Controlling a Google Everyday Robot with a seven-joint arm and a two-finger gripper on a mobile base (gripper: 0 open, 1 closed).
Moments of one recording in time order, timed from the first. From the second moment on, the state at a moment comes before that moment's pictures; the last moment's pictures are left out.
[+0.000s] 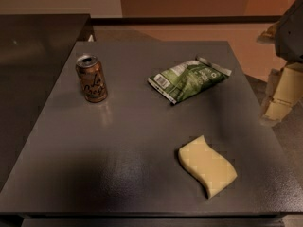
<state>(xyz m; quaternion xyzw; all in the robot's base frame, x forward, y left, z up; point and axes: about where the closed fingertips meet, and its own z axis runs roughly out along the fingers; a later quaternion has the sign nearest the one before) 0.438 -0.217 0.976 -0.60 0.78 -0.03 0.16</state>
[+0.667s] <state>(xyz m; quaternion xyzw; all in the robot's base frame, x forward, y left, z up) 0.432 -0.209 0.971 -0.59 0.79 -0.03 0.17</state>
